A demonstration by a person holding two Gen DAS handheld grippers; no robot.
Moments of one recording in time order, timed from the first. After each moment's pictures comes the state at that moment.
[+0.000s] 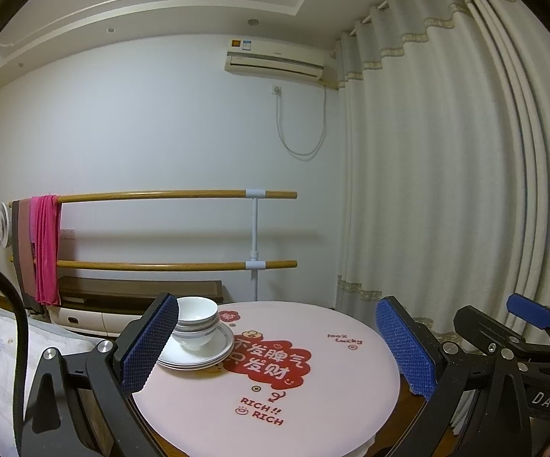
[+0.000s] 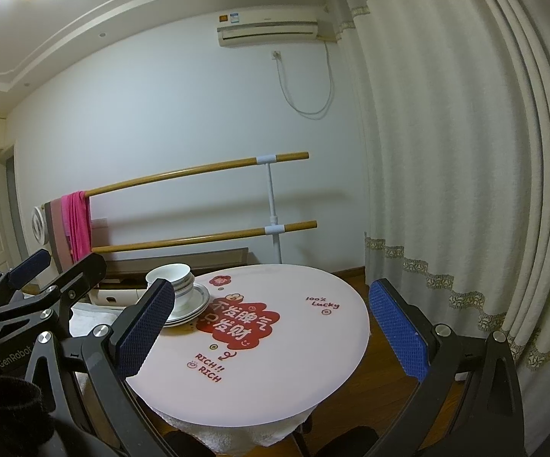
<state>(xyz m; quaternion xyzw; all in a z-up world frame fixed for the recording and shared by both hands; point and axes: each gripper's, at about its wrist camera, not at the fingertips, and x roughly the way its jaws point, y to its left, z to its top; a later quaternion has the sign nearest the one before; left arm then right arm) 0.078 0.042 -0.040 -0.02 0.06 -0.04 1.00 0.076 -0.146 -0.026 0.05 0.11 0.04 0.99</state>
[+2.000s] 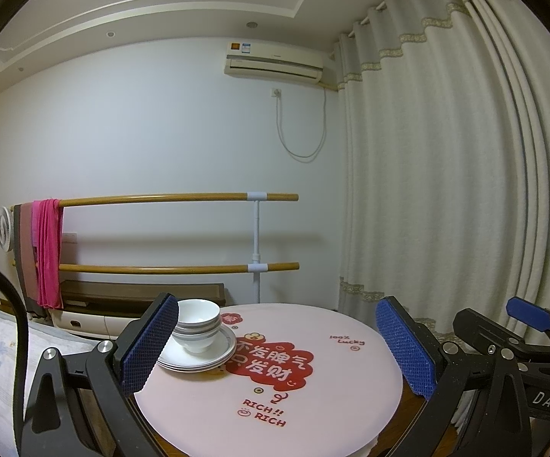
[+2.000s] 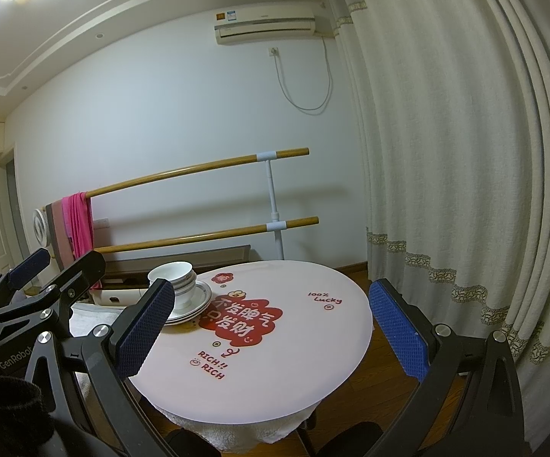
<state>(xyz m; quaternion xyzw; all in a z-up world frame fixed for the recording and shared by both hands) 0.083 0.041 -0.044 -0.01 0.06 -0.04 1.00 0.072 -0.147 -0.026 0.06 0.12 0.04 0.99</state>
